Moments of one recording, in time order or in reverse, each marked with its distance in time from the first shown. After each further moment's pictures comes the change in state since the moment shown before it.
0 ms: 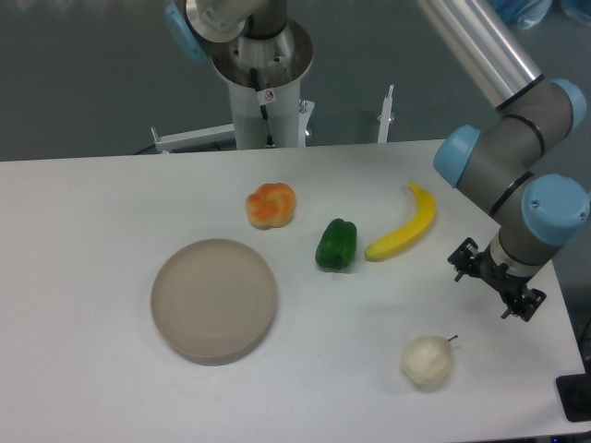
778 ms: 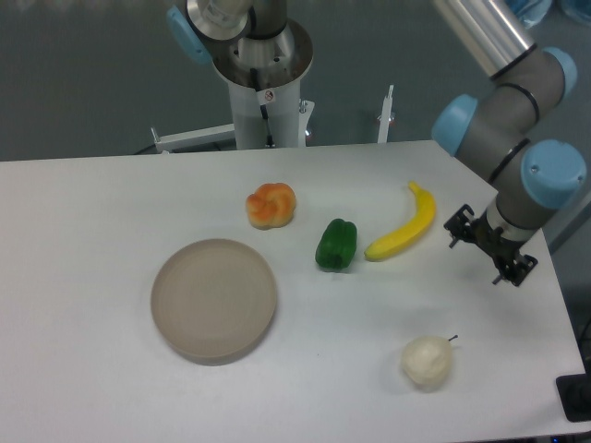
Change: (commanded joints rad) arm 0.066 0.162 -0.264 0.009 0.002 0.094
